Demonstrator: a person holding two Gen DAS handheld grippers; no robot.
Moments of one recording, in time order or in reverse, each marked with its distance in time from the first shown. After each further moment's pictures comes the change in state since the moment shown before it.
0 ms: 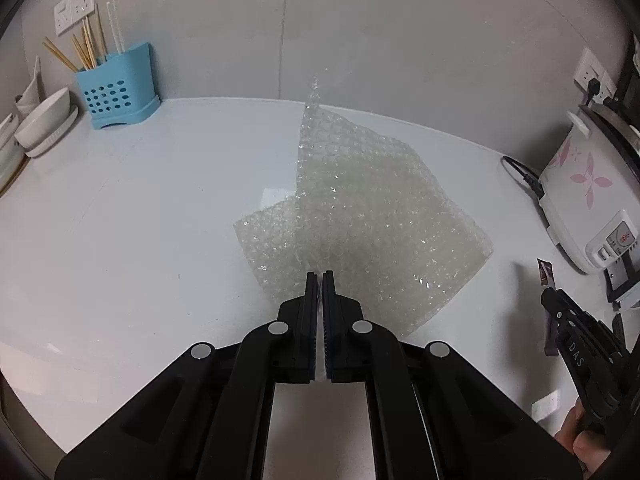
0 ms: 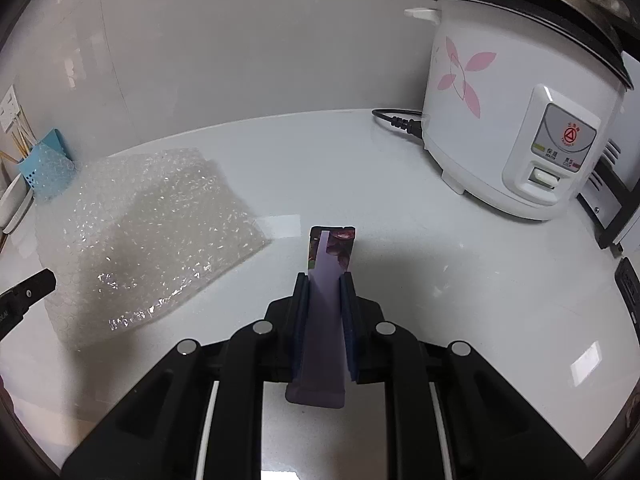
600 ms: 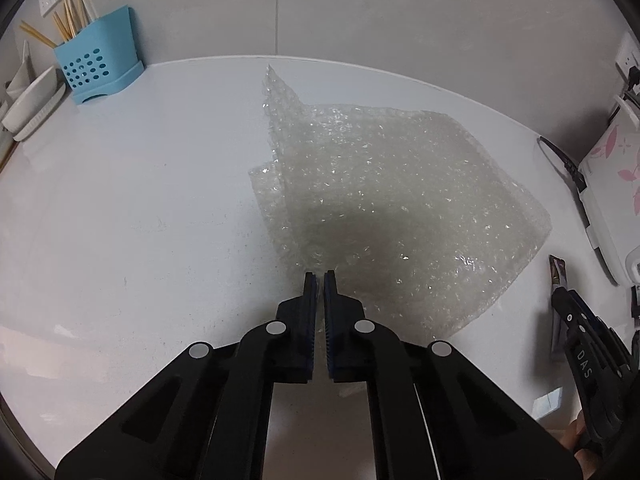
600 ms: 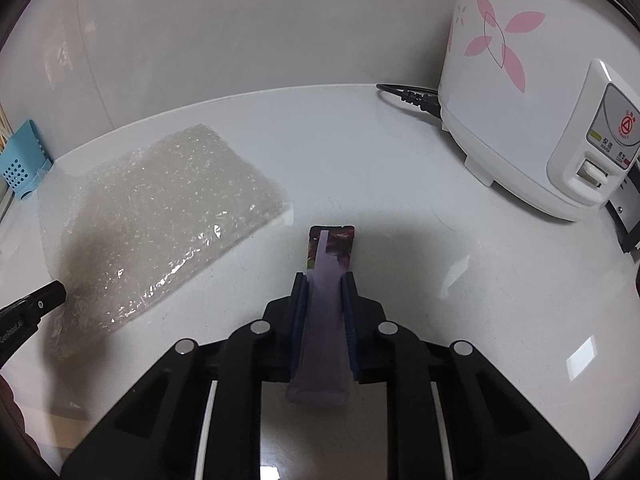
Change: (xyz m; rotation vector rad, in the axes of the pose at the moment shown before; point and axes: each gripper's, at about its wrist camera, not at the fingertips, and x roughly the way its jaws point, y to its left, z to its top) left arm 0.080 -0.012 0.009 -0.026 0.124 0.054; right arm 0.064 0.001 0.009 0.006 0.062 -0.021
